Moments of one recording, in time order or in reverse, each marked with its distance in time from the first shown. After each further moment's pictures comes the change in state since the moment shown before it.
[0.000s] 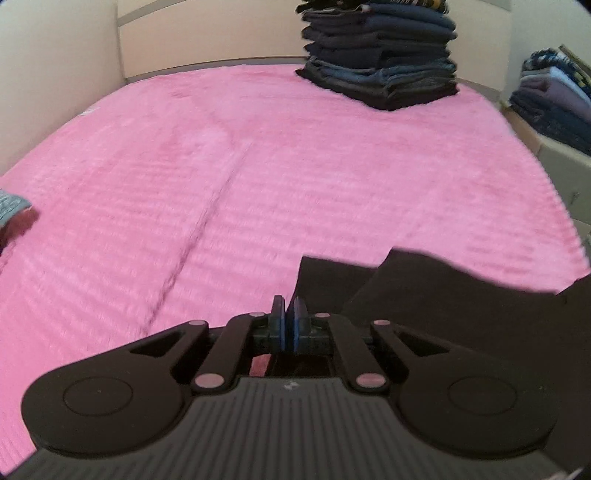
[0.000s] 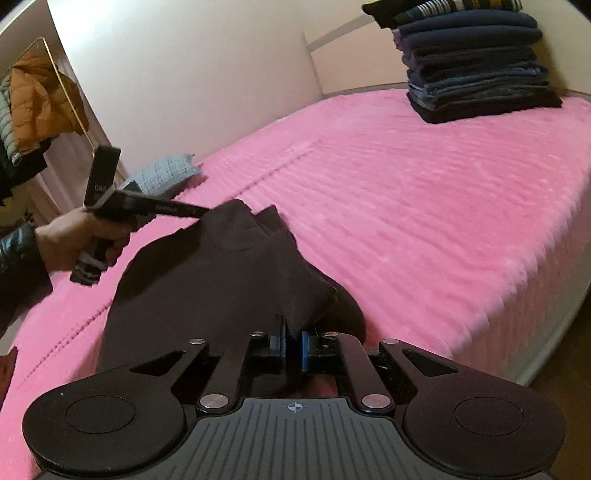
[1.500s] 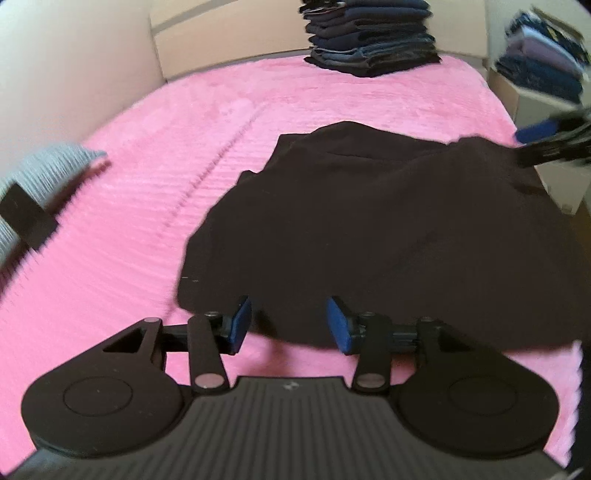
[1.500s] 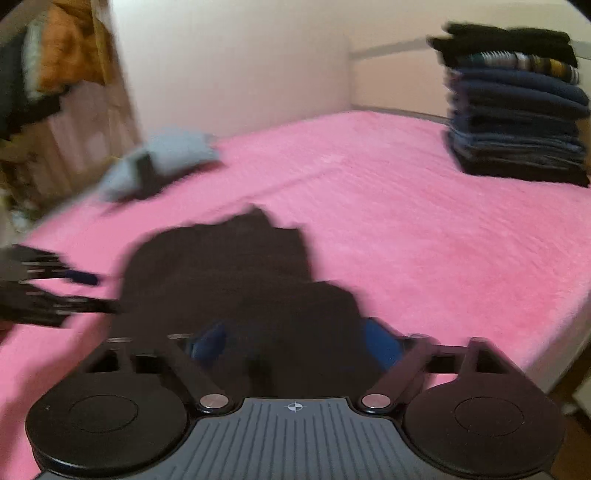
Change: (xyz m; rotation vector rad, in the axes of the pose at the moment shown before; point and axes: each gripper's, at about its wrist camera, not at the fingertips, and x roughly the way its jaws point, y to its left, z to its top) left arm -0.145 -0.081 -0.140 0.082 0.013 0.183; right arm 0.004 0.054 0.022 -0.235 0.020 0.017
